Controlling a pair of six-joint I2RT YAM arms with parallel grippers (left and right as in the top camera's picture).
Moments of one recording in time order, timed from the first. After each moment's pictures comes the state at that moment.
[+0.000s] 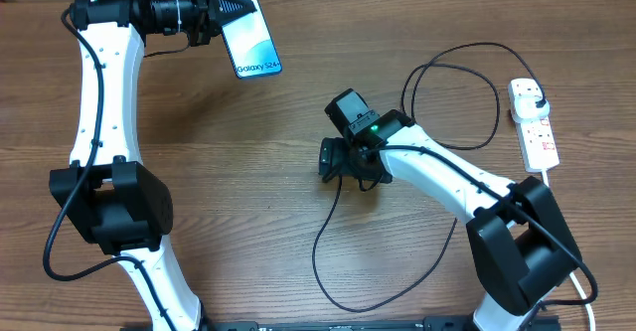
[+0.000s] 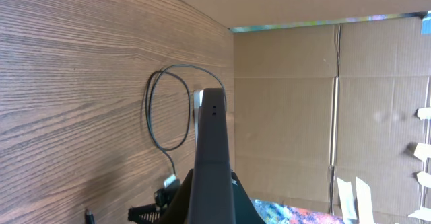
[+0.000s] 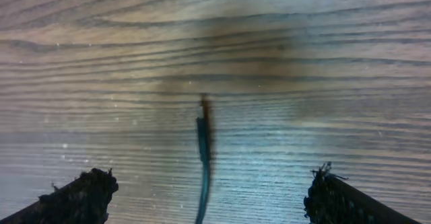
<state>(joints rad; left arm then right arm) 0.09 2.11 2.15 -0.95 1.13 -0.54 0.63 1.86 1.28 -0.76 -0.04 0.72</state>
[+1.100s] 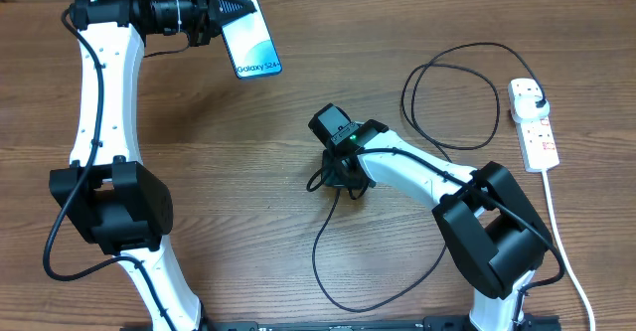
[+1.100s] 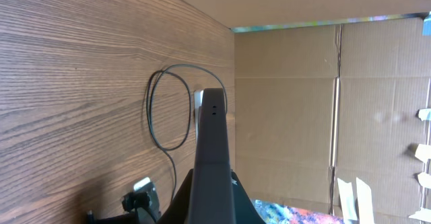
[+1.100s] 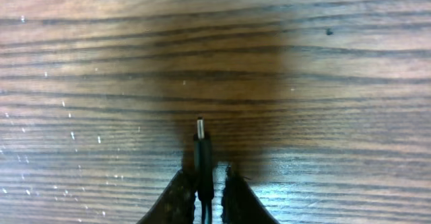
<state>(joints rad) 0.09 2.11 2.15 -0.95 1.12 -0.54 0.67 1.98 1.27 -0.71 0.01 0.74</state>
